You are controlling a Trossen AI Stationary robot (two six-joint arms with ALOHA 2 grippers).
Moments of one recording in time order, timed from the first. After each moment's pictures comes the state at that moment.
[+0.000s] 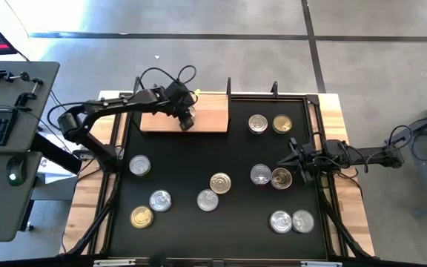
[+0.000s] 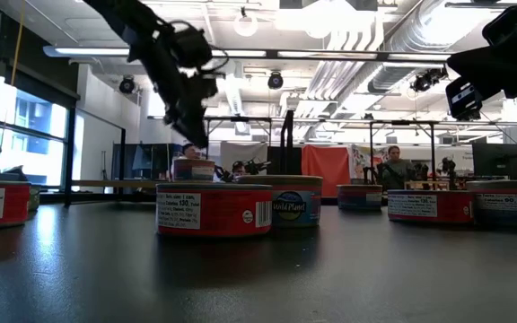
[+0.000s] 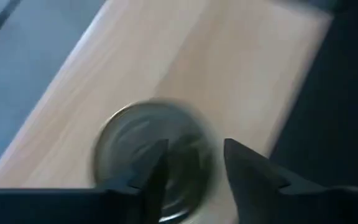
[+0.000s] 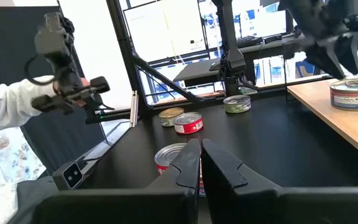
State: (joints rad) left arm 0.57 1.57 1.09 -0.52 -0.04 0.12; right arm 0.08 0.01 0.01 0.03 -0.12 0.21
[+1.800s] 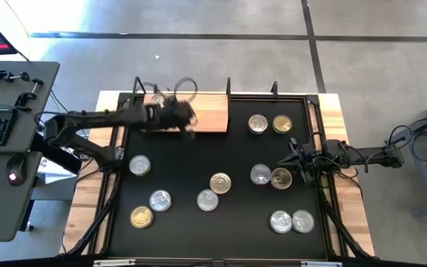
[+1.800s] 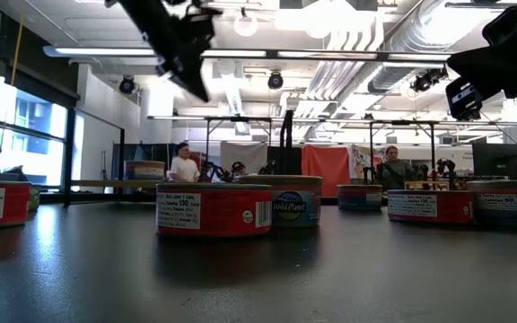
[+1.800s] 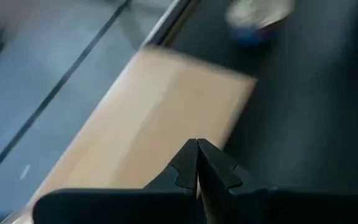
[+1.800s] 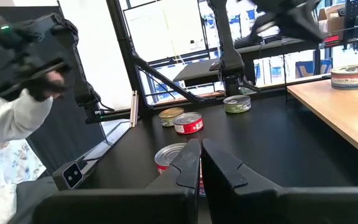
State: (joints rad) left arm 0.20 1.37 1.09 -0.50 -0.40 -0.04; right arm 0.08 0.01 0.01 0.03 -0.12 0.21
